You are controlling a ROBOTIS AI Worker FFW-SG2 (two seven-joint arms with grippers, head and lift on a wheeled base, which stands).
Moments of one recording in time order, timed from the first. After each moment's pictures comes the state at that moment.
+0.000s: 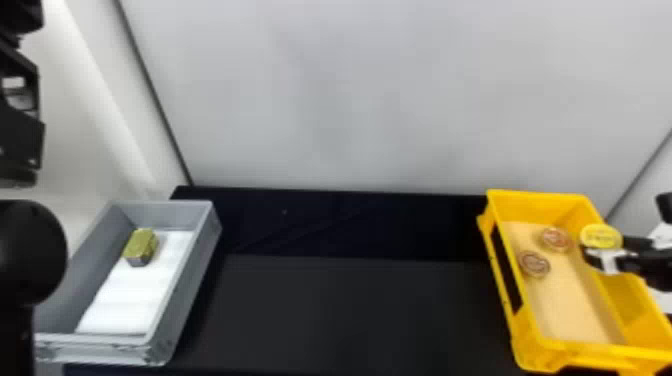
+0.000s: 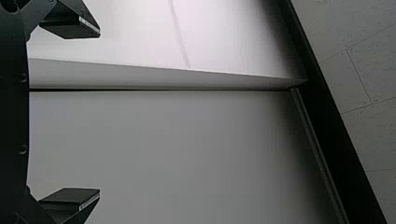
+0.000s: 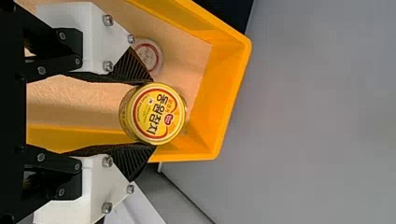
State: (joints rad) left arm -0.18 0.20 0.18 -2.30 0.00 0.22 0.16; right arm -0.21 -0.28 -0.34 -1.43 0.45 0.71 0.58
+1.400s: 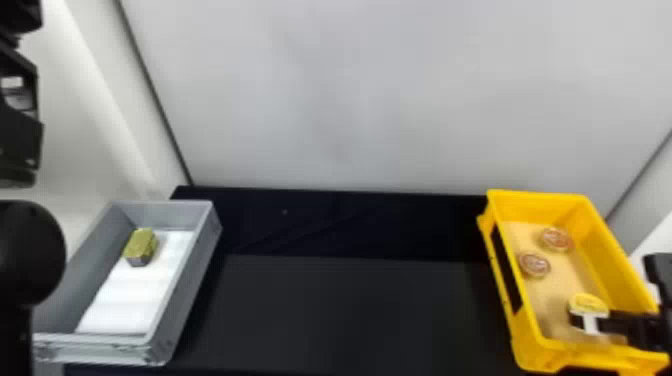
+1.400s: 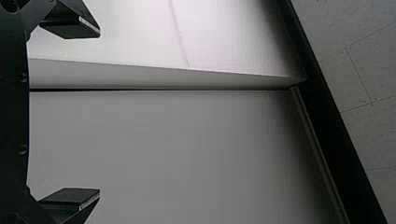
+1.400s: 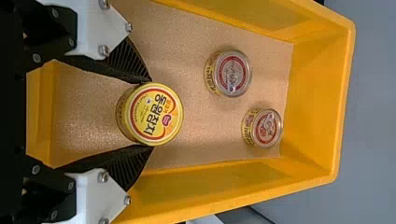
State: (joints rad) left arm -0.17 0.20 0.18 -2.30 0.00 0.23 0.15; right arm -0.17 -0.29 -0.34 -1.25 0.29 0.79 0.49
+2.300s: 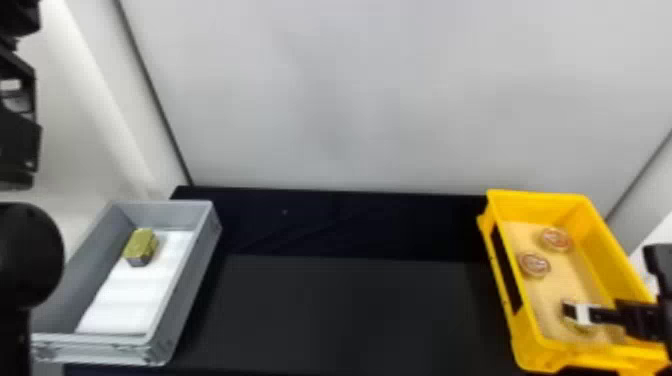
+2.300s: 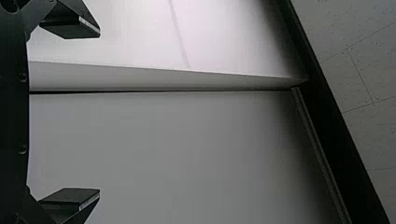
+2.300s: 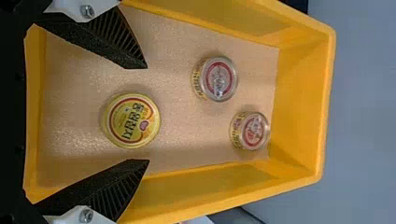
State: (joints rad) left arm -0.17 0.20 0.18 -2.30 -0.01 0.23 0.15; right arm -0.16 -0.30 -0.32 -1.32 0.24 0.81 0.47
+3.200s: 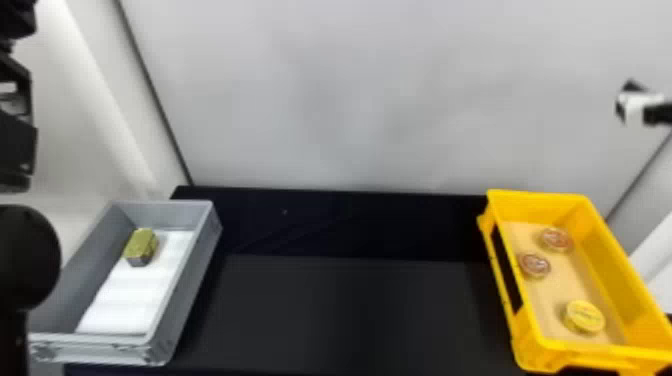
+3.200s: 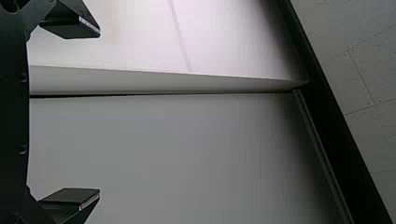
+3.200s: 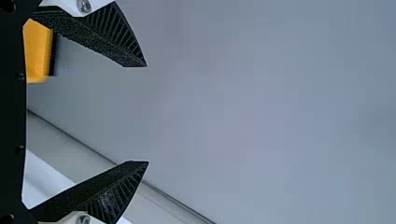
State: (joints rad) left arm -0.16 0.20 0.19 -2.31 -0.01 0.23 0.15; right arm -0.33 -0.30 -0.17 -2.04 0.37 0.96 0.25
